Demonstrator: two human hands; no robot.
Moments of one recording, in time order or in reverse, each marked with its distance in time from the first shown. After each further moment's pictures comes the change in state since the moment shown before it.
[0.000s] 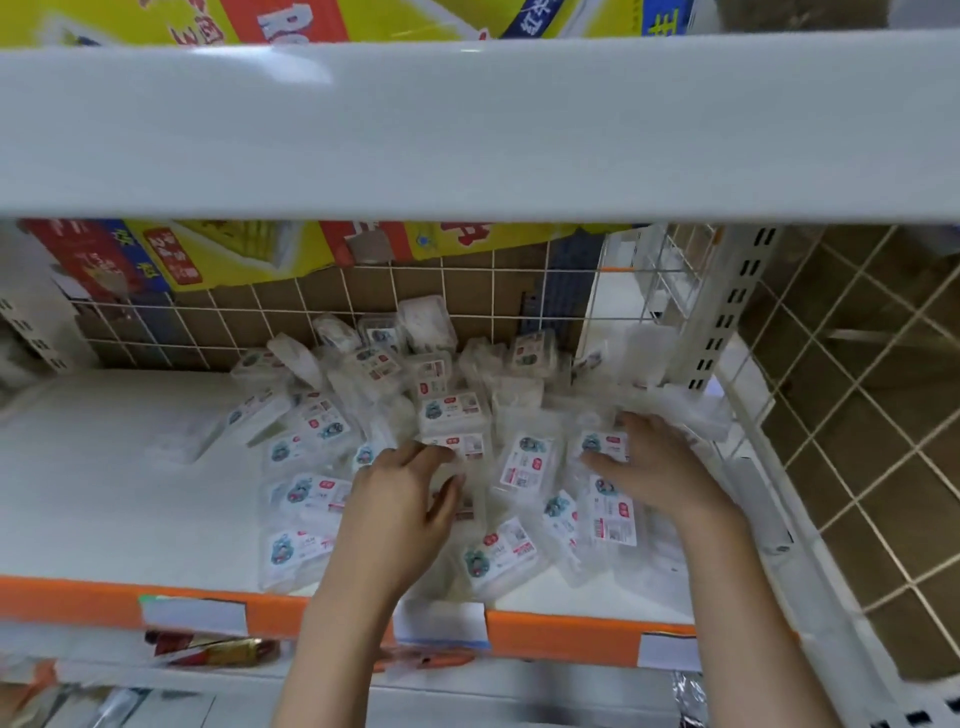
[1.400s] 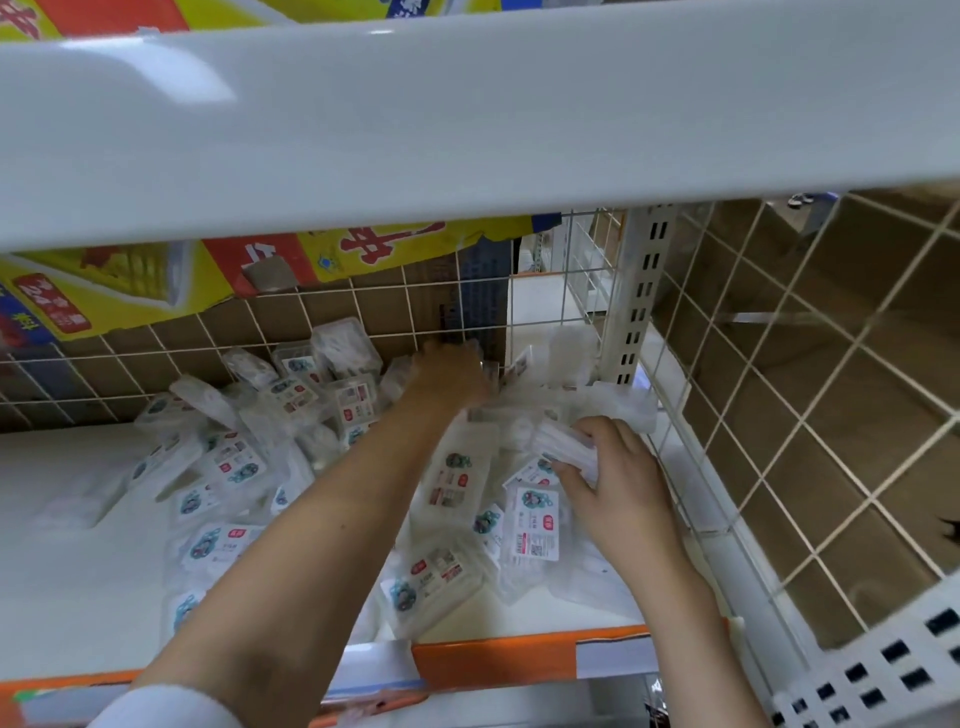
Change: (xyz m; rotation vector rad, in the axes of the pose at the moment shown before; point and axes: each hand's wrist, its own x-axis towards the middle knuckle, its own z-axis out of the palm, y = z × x) left_hand 0.178 0.075 0.072 0.395 -0.458 -0.056; right_hand -0.043 0.020 0.004 0.210 0.531 -0.194
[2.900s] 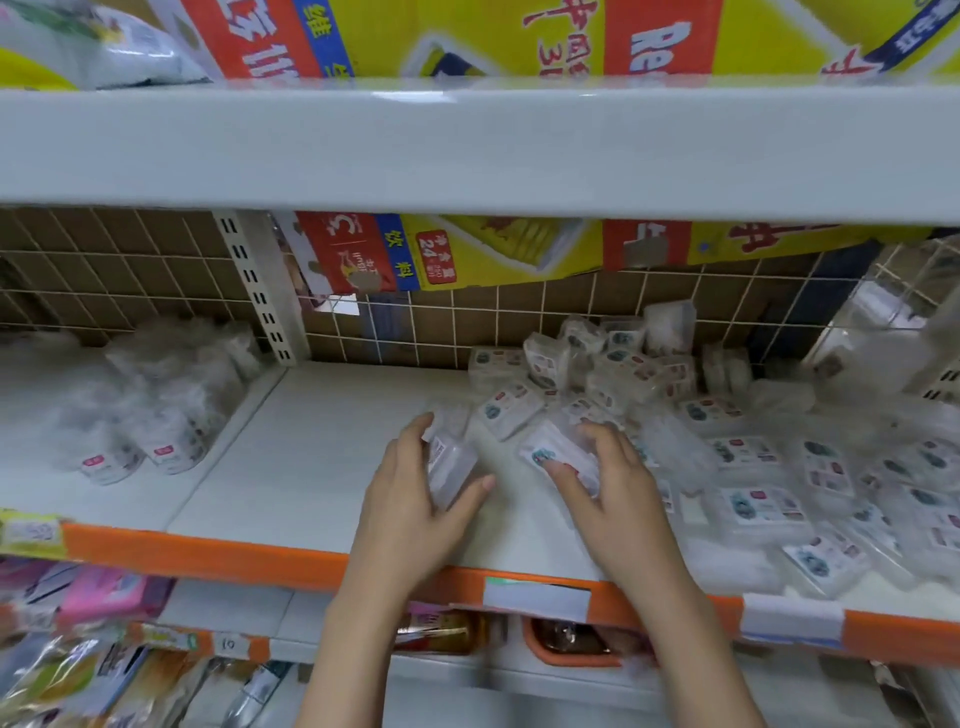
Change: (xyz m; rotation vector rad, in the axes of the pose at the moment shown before) left_hand -0.260 -0.365 0.042 -0.800 0.487 -0.133; right_hand -0.066 -0.306 0.187 0.249 -0.132 -0.108
